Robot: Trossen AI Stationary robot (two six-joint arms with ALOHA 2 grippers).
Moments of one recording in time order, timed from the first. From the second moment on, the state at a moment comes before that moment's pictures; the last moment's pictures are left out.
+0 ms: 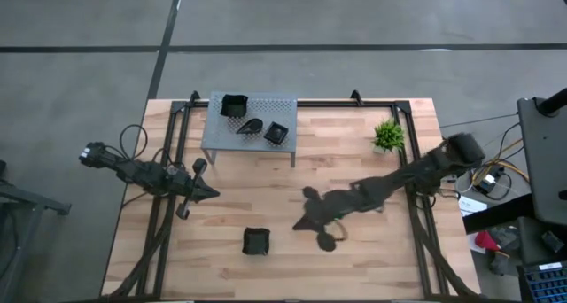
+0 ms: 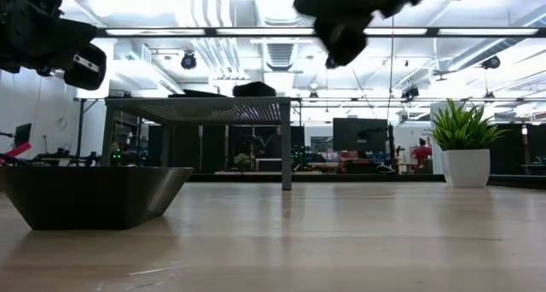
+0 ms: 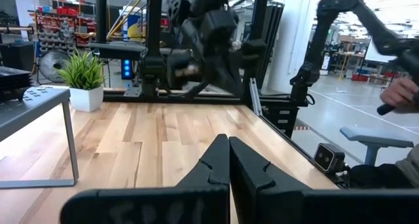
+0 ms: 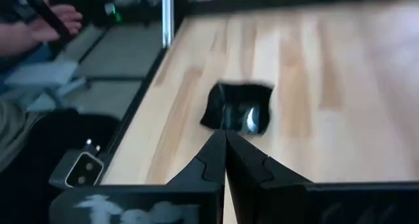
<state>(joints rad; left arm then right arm) -0.38 0.06 0.01 0.04 -0.16 -0.11 0.33 1.63 0.97 0.16 -0.04 0.30</state>
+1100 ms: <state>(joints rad) -0.38 0.06 0.01 0.13 -0.23 -0.46 0.40 0.59 0.15 0.53 0.16 0.16</state>
